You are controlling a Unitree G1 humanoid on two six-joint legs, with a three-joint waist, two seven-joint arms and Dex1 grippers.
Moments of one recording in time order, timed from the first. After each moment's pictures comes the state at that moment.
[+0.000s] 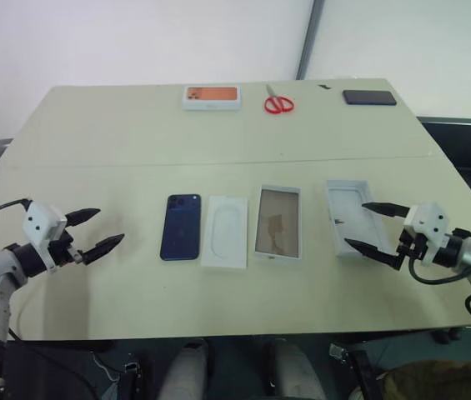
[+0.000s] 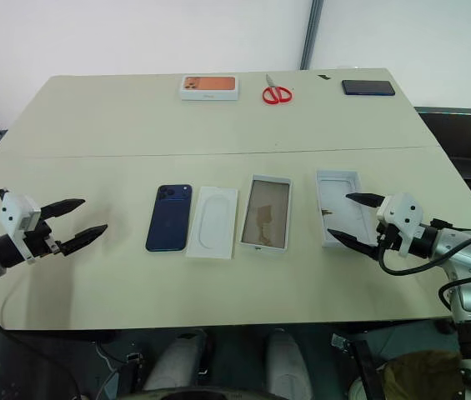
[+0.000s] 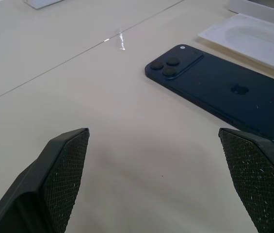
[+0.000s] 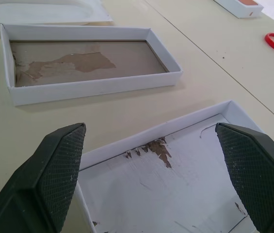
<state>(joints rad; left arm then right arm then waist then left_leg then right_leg) -0.07 0.78 0.35 0.20 -0.43 0.05 -1.07 -0.14 -0.82 -0.24 0.16 0.33 -0.12 1.13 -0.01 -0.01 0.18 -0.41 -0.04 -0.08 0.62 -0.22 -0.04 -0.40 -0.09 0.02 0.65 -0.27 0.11</state>
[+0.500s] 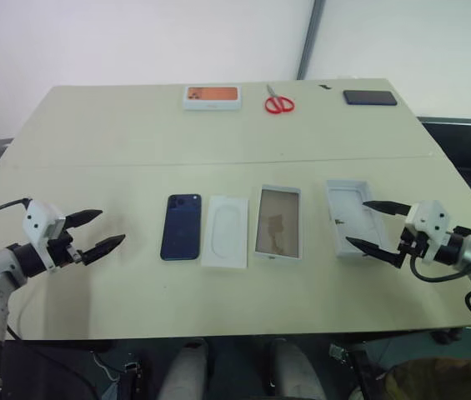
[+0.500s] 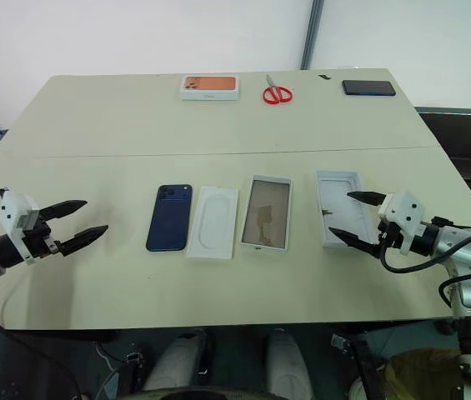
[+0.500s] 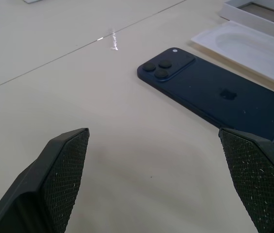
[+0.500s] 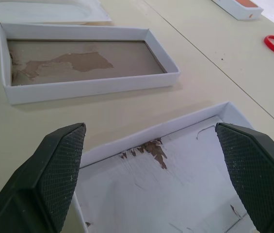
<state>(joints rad) -0.07 0.80 0.35 0.18 -0.47 0.12 -1.09 -0.16 -0.82 -0.24 0.21 0.33 -0.14 1.15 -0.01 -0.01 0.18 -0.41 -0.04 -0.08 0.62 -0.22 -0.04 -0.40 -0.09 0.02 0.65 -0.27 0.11</state>
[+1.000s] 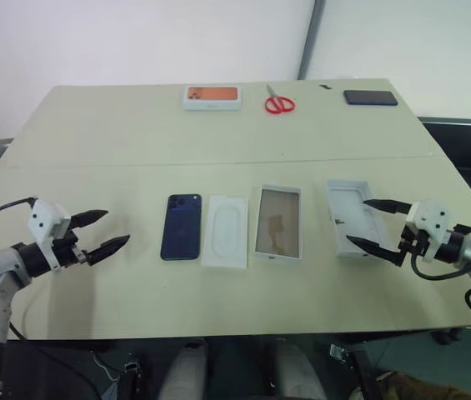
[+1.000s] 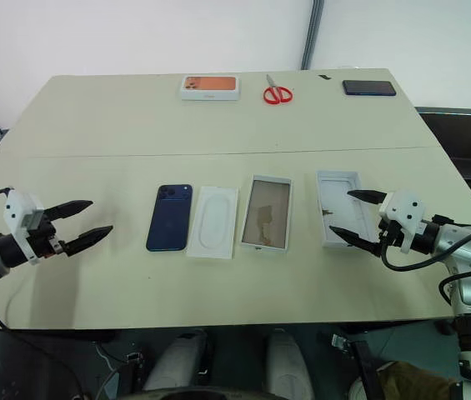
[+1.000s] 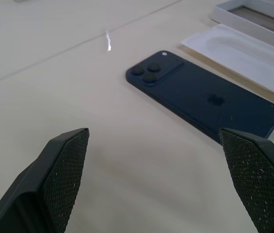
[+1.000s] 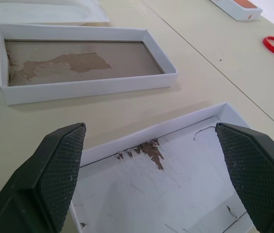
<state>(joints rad) -0.06 0.79 0.32 0.08 -0.49 0.24 -1.06 -0.17 -0.82 -0.24 0.22 0.33 -0.14 1.16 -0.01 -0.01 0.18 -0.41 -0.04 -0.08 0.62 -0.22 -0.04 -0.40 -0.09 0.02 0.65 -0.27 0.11</state>
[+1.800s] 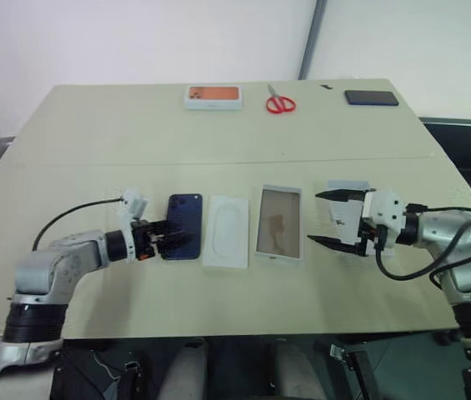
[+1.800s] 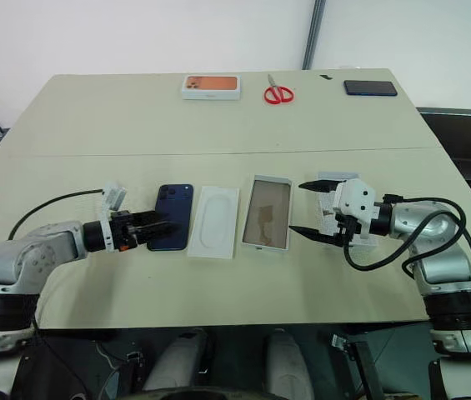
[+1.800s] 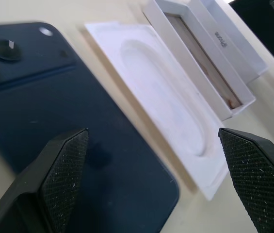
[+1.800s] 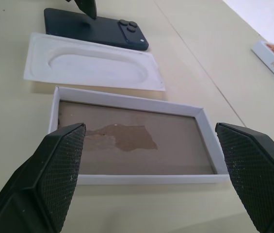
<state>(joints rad) -0.37 0.60 0.10 -0.03 -0.69 1.00 -0.84 -0.32 -0.77 -0.03 0.06 0.30 -0.10 1.19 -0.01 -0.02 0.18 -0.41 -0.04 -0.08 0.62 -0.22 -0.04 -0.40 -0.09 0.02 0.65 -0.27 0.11</state>
